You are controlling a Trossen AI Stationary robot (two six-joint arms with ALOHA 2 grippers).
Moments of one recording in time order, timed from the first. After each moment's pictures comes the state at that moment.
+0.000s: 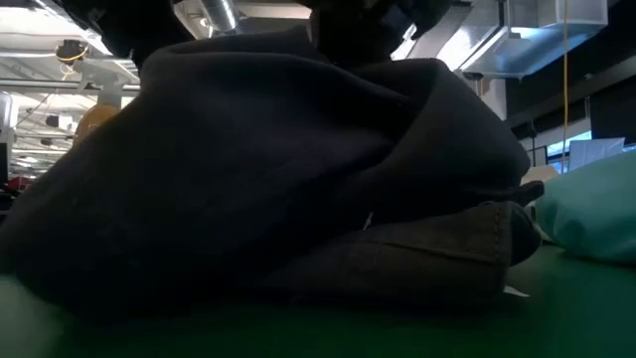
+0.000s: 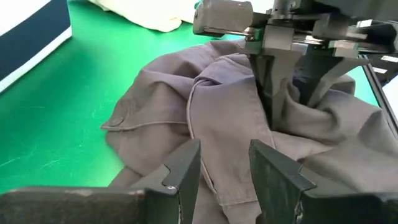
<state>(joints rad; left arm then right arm) -0.41 1.19 0.66 -0.09 -0.47 -0.47 0.31 1.96 1.47 -0.38 0.03 -0.04</state>
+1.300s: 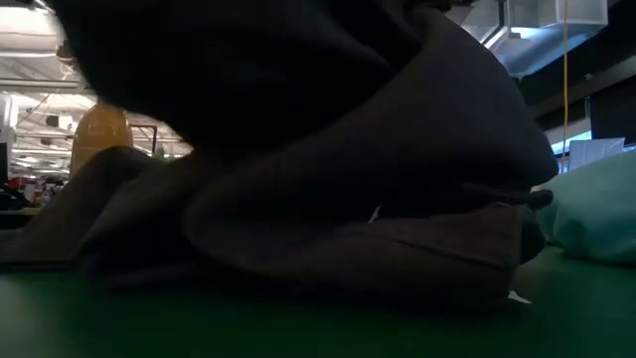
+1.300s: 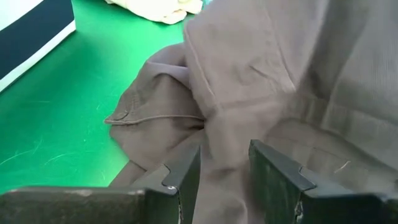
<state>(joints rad) -0.41 1.23 0.66 -0.09 -0.48 -0.47 0.38 1.44 1.05 -0.18 0.23 -0.05</state>
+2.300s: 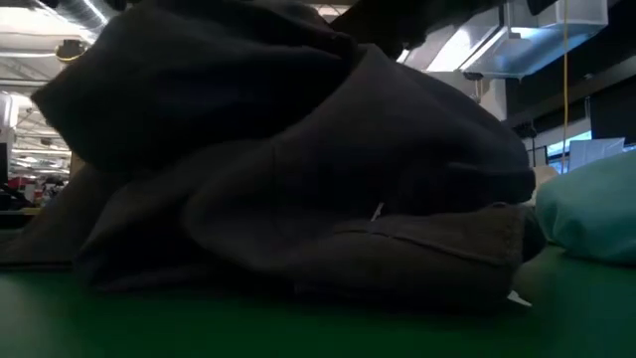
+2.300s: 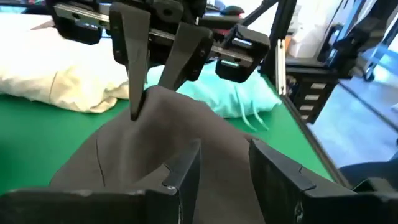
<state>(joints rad) -0.41 1.35 0.66 0.40 -0.32 -0.21 0.31 1.60 0.96 0.28 0.34 -0.07</state>
